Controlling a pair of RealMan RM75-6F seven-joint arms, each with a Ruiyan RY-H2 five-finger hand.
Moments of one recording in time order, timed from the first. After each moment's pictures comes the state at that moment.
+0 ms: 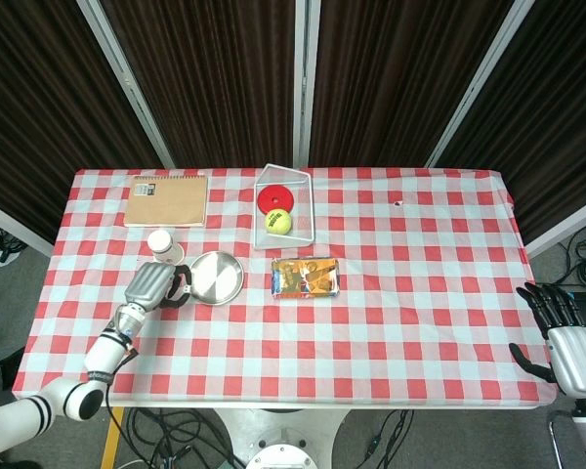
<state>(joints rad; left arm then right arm) -0.59 -1.57 -0.16 -1.23 1.30 0.88 -0.07 0.08 -1.05 0.02 -1.55 -1.60 1.50 0.19</state>
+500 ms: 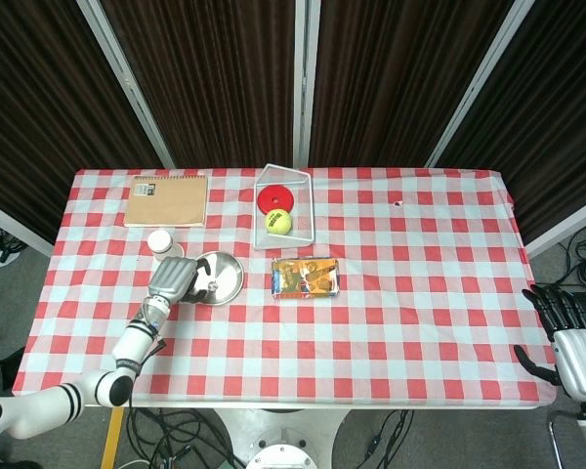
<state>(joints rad) -0.68 -1.65 -0.20 -1.22 1.09 0.84 0.20 0.07 -1.05 0.01 -1.53 -1.59 1.51 0.21</state>
